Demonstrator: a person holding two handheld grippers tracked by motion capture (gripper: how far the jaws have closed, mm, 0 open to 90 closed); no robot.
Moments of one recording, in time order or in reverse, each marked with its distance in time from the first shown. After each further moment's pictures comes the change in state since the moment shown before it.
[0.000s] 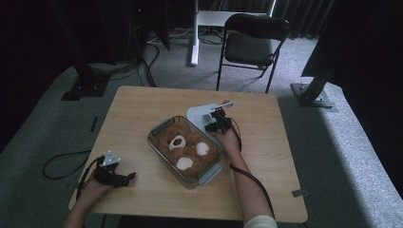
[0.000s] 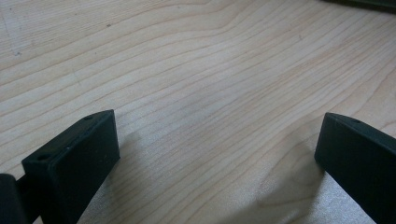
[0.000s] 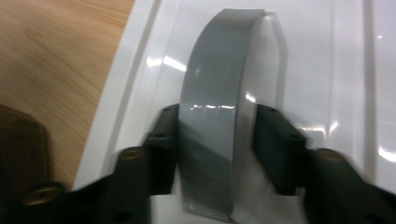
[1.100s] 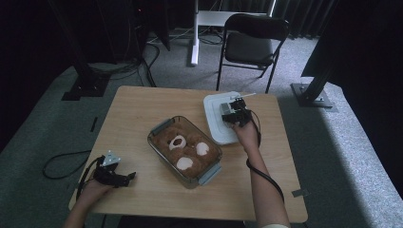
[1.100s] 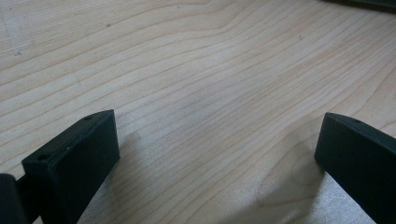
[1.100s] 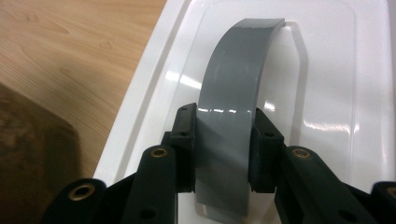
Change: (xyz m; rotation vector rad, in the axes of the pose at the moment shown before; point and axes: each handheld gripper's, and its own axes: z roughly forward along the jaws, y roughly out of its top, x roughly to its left) left arm 0.000 0.000 0.000 0.000 0.000 -0.001; right arm -0.025 0.005 -0.099 -0.133 -0.030 0.016
